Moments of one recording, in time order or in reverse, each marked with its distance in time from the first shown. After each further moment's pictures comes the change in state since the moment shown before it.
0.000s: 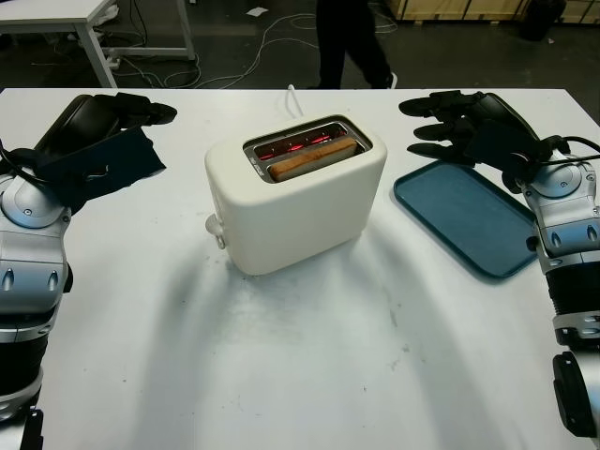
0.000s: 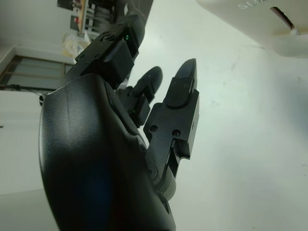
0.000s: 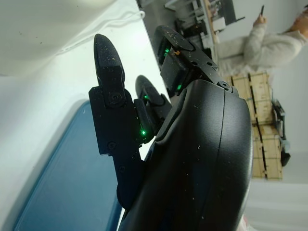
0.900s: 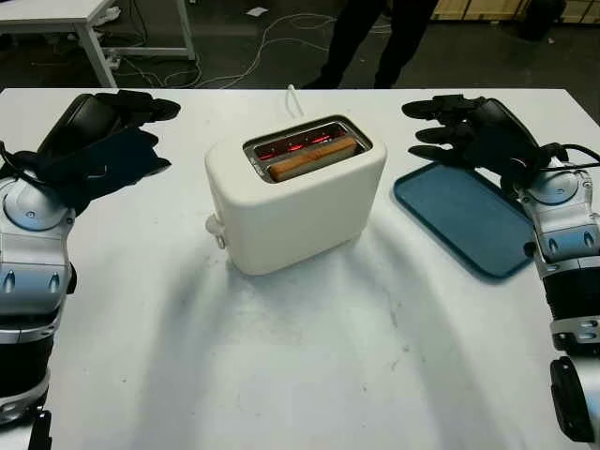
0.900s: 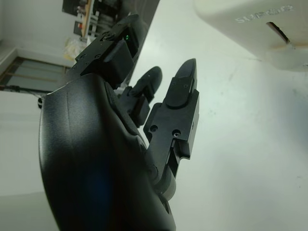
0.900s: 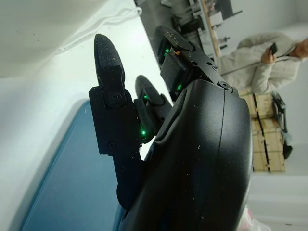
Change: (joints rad) left arm 0.014 -0.035 0.020 0.004 -0.033 -0.037 0.032; right arm 0.023 0.014 -0.010 0.000 0.006 -0.001 -0.038
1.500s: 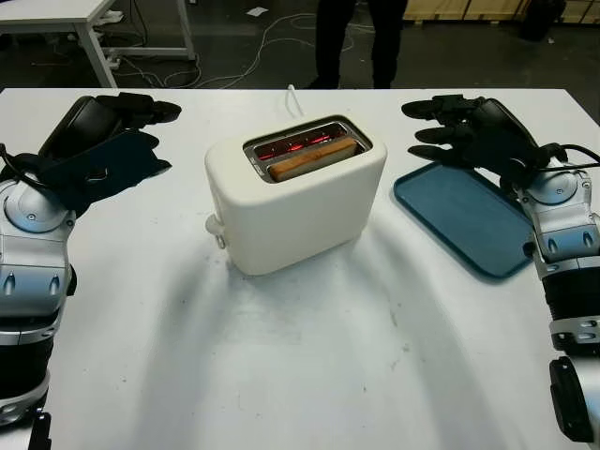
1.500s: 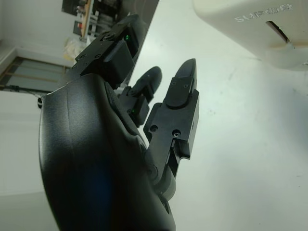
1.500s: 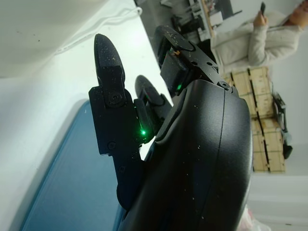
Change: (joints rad) left arm 0.000 0.000 0.000 0.000 0.000 0.000 0.000; right arm 0.000 0.001 0.000 0.001 -0.002 0.000 0.000
